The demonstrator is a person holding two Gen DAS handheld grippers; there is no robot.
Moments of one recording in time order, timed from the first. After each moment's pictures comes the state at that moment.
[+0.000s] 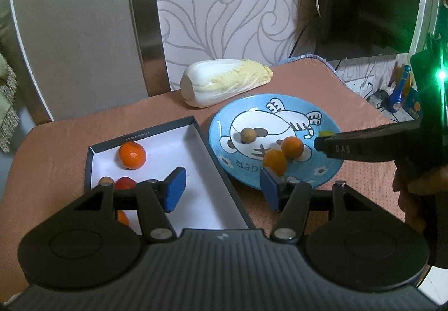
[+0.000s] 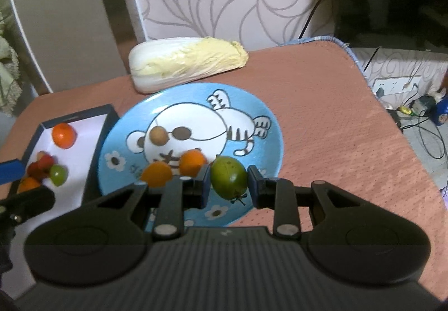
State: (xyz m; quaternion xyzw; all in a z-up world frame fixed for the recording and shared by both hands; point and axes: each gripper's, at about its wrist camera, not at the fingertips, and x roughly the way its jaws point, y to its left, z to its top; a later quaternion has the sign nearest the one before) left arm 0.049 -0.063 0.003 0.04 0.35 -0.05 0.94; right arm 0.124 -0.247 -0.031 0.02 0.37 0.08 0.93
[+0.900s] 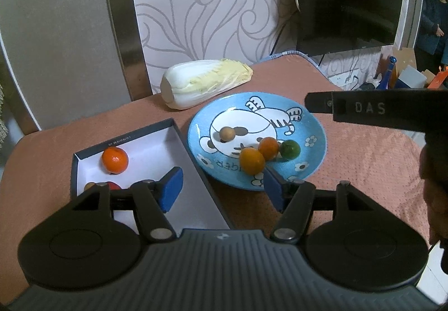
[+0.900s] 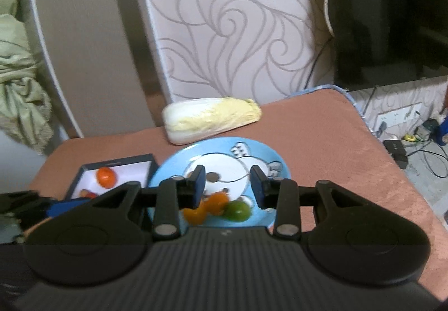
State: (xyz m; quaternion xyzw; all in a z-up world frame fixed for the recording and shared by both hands) left arm 0.044 -0.076 0.003 0.06 0.35 -0.08 0.93; right arm 0.070 -0.247 0.022 0.06 0.27 0.11 0.95
